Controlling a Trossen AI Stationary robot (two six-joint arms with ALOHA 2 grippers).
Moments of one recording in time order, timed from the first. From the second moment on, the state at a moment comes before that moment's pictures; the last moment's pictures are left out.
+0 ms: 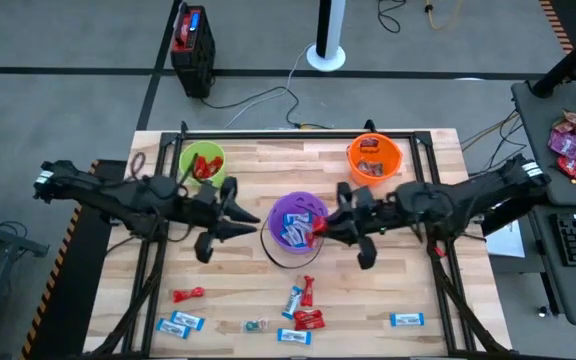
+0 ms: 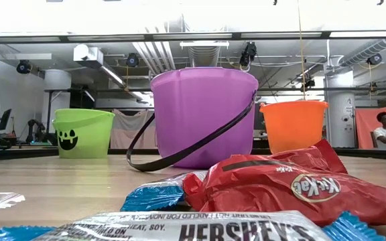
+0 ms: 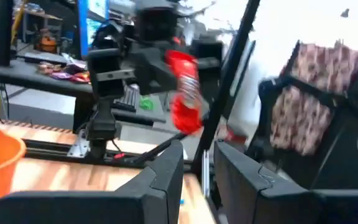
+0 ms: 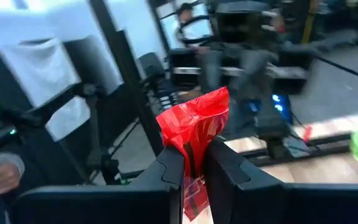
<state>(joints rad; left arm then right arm) -0.25 1.03 0.92 0.17 -0.04 -0.28 0.28 1.28 1.13 0.20 0.07 0.33</state>
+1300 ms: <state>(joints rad) -0.17 1.14 0.84 0.44 0.17 -0.50 0.01 1.64 1.48 0.17 -0.42 0.35</state>
